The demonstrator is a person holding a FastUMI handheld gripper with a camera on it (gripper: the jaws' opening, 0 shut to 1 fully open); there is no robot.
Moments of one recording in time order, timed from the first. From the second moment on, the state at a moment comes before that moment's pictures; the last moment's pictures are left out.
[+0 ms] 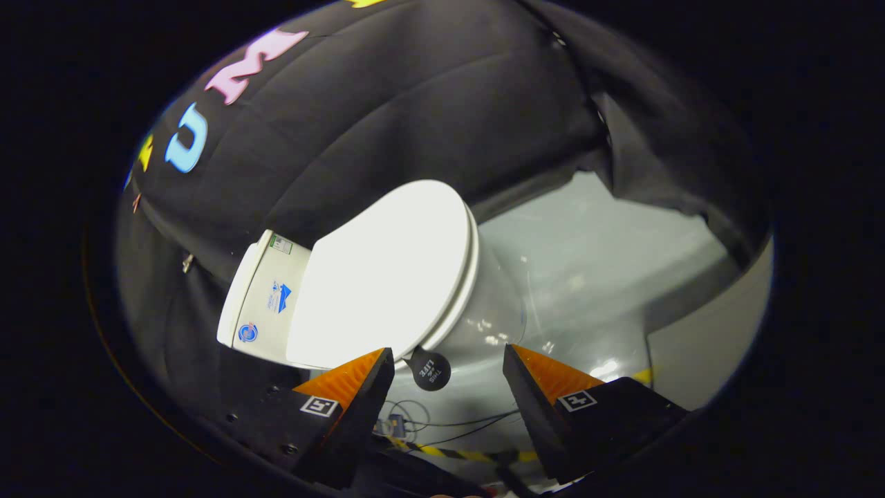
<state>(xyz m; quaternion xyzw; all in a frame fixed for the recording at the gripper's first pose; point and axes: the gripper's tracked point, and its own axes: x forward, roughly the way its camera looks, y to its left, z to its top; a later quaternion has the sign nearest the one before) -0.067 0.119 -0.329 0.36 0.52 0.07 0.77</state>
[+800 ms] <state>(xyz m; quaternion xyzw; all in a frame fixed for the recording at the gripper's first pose) -0.075 0.165 -0.350 0.50 0.55 0.11 0.66</state>
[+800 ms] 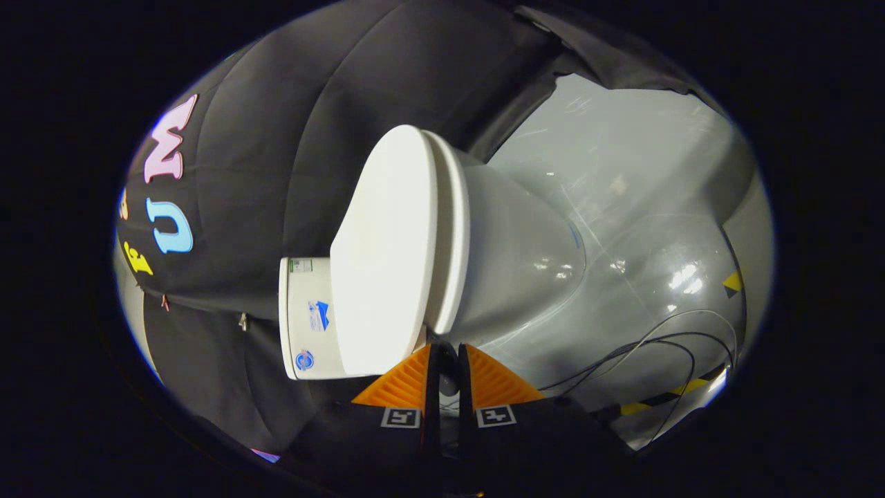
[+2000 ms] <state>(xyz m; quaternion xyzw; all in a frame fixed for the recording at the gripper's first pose) -0.036 0.186 -0.160 0.26 0.45 0.24 0.82</state>
